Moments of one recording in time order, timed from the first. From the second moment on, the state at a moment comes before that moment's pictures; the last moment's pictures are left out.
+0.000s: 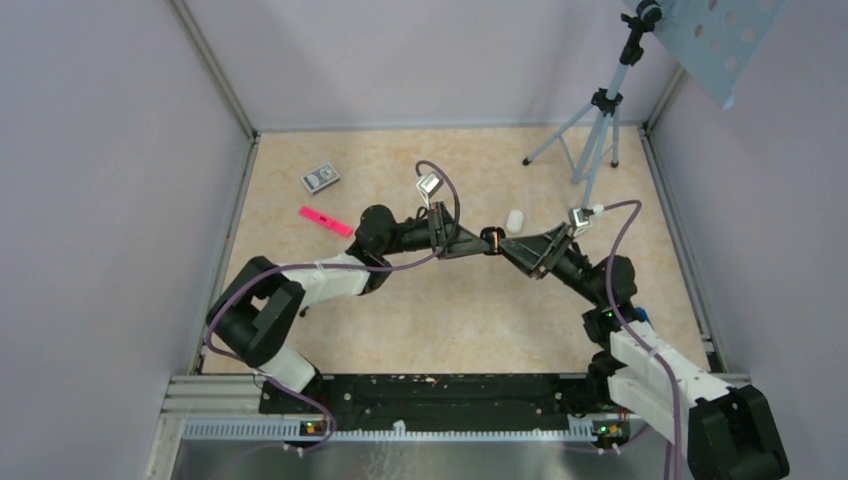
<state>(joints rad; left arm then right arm) -0.67 1.58 0.76 1.05 0.80 -1.37 0.34 0.85 0.24 0.80 -0.55 1.38</state>
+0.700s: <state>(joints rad) -0.66 1.53 0.74 1.08 0.80 -1.37 0.32 0.85 0.23 0.82 -0.58 1.39</state>
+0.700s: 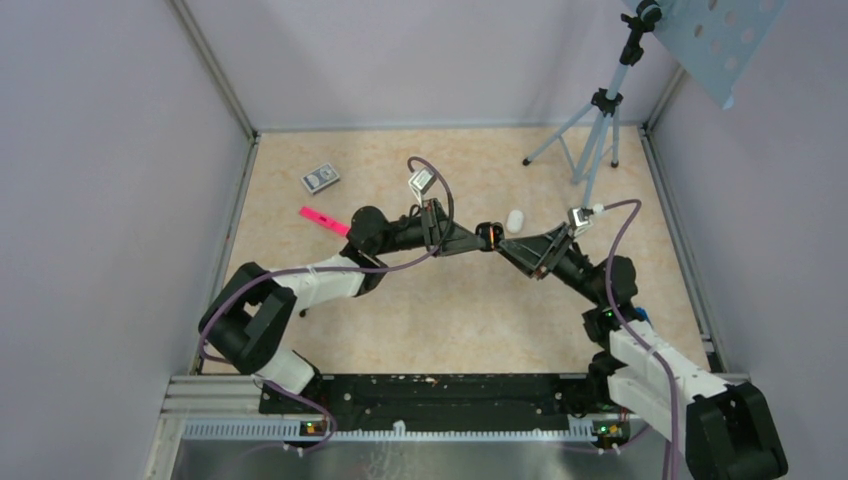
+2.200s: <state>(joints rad) -0.65 1.67 0.86 1.44 1.06 -1.68 0.32 1.14 0.33 1.49 -0.86 1.68</state>
